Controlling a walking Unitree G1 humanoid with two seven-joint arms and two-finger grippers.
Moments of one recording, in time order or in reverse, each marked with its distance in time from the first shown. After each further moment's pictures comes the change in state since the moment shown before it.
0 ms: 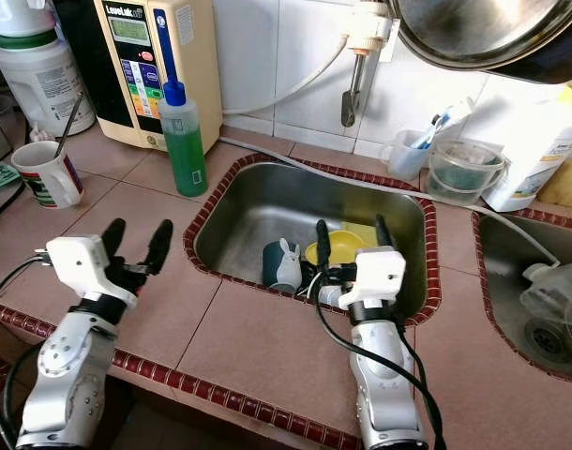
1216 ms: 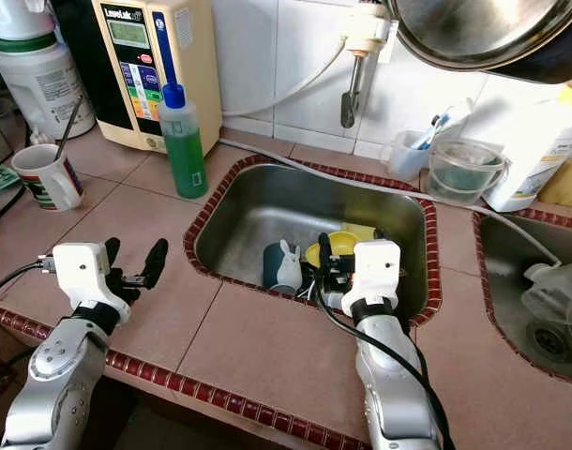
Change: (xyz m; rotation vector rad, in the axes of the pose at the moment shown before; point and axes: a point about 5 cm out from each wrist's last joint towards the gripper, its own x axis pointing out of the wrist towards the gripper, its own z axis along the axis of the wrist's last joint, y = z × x) left arm -0.012 0.006 -0.011 0.051 0.208 0.054; right arm -0.006 0.000 -0.002 -0.021 0.266 0.074
